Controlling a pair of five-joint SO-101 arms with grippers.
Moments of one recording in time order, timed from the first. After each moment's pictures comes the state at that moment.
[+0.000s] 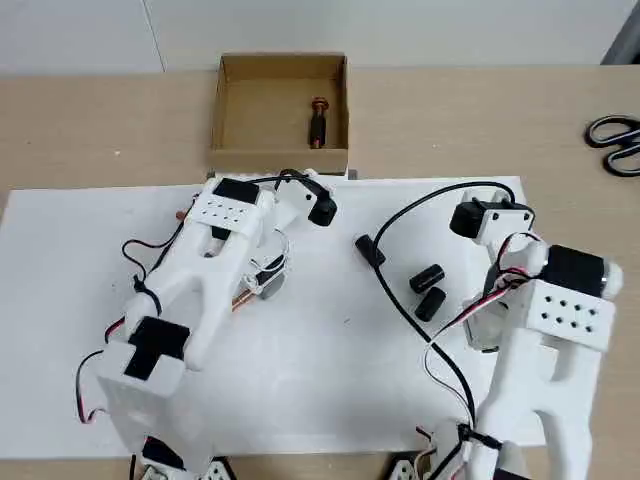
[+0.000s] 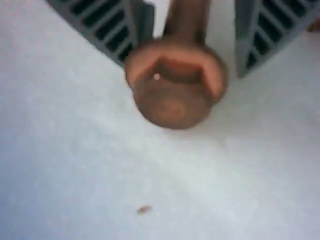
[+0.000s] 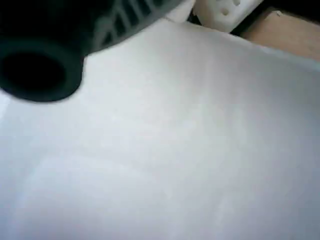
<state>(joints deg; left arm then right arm) 12.2 19.6 7.6 81.1 -24.0 14.9 -32.3 29.9 98.2 26.1</state>
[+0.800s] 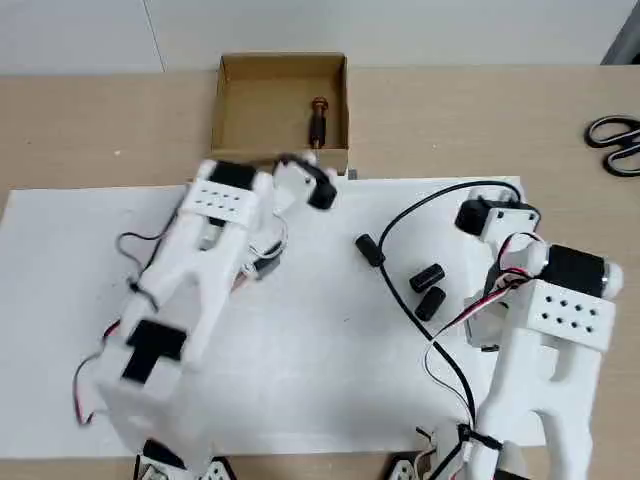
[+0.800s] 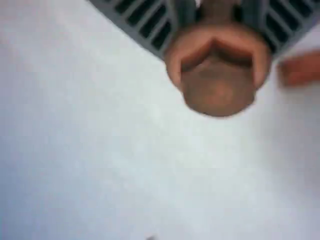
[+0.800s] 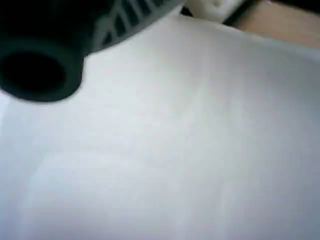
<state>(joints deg) 12.0 12.7 -0.7 91.2 -23.3 14.9 -32.3 29.4 98.2 20.3</state>
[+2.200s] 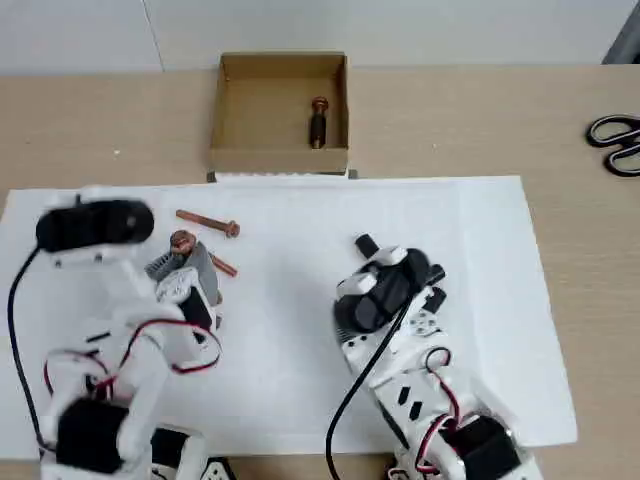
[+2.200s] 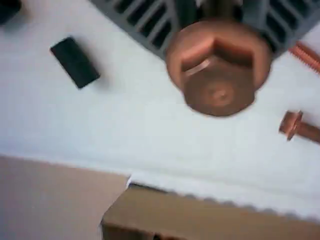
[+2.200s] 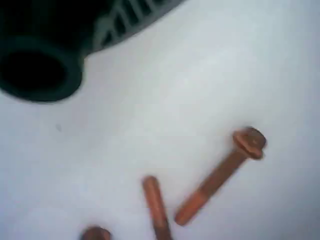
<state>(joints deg) 6.2 -79.6 50.0 70.1 26.4 -35.1 -96.9 72.3 61.5 0.7</state>
